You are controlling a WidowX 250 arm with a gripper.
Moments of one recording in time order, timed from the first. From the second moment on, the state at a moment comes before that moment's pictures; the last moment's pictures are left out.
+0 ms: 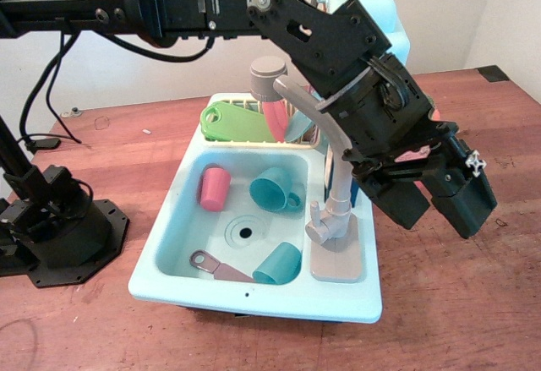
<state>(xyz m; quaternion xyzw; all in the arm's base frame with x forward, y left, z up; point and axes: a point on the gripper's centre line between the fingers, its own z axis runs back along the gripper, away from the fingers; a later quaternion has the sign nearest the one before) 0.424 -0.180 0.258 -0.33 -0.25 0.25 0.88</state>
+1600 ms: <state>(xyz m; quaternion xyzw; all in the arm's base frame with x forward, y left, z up) 0.380 -0.149 0.211 -0.32 -0.24 0.29 0.87</state>
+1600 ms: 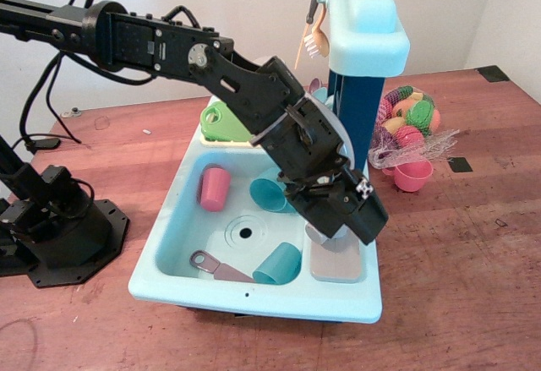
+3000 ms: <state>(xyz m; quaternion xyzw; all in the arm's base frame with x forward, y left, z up) 0.330 -0.118 0.172 -0.28 -0.21 0.31 0.88</state>
